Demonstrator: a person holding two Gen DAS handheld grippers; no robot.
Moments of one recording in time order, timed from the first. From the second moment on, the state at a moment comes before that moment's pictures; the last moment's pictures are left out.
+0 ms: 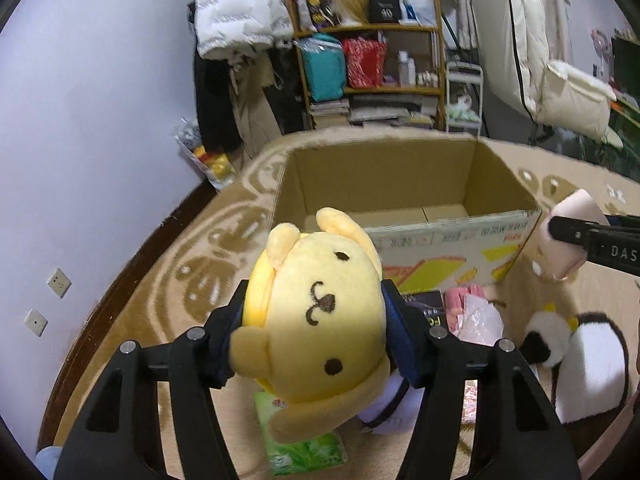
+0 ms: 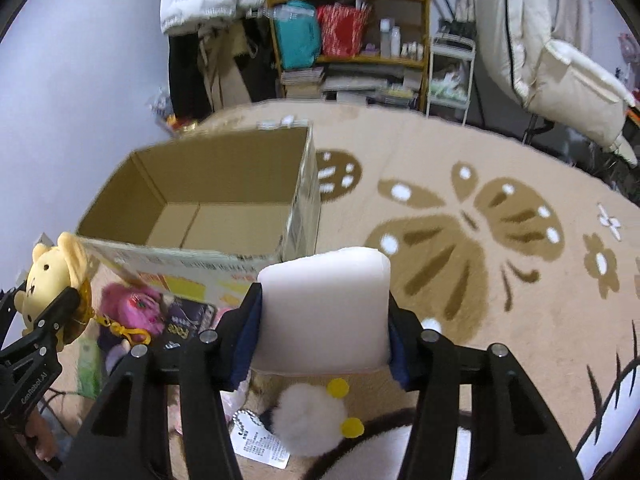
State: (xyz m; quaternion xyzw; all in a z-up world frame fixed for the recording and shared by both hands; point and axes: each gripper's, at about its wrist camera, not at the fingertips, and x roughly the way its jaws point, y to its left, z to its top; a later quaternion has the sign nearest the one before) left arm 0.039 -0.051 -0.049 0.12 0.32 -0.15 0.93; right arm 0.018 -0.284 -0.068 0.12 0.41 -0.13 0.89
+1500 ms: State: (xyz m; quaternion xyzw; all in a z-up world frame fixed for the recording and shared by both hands) left arm 0.122 -0.065 -0.010 0.12 0.25 -0.15 0.95; right arm 0.098 -0.252 0.000 0.05 0.26 -0.11 0.96
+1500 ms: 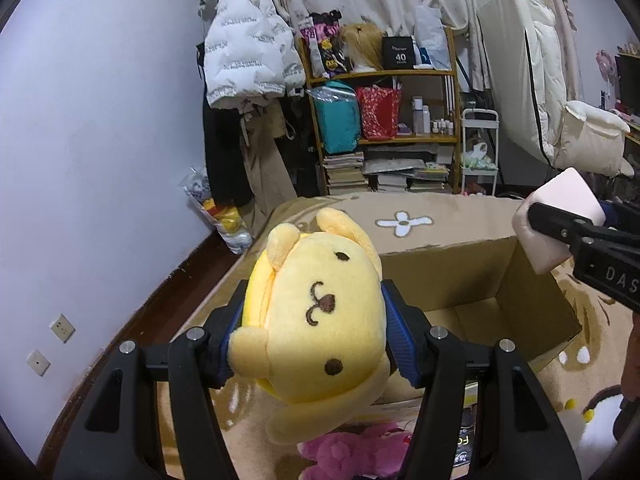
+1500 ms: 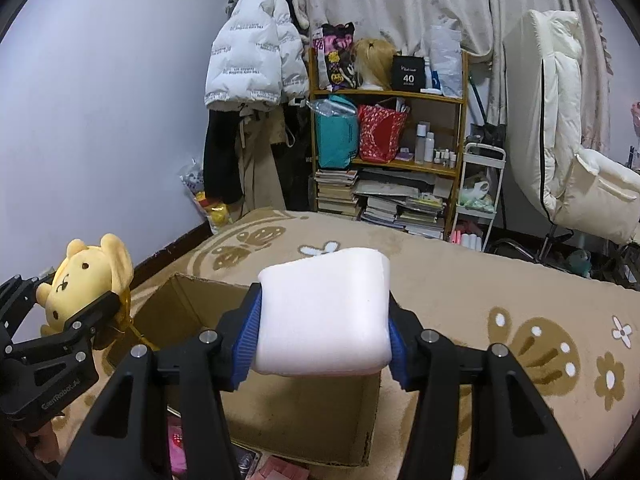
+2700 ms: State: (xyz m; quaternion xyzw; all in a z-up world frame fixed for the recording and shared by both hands) left arm 0.156 -0.090 -0.052 0.13 0.33 -0.20 0.91; right arm 0.112 -0.260 -0.038 0.10 0.31 -0.06 0.94
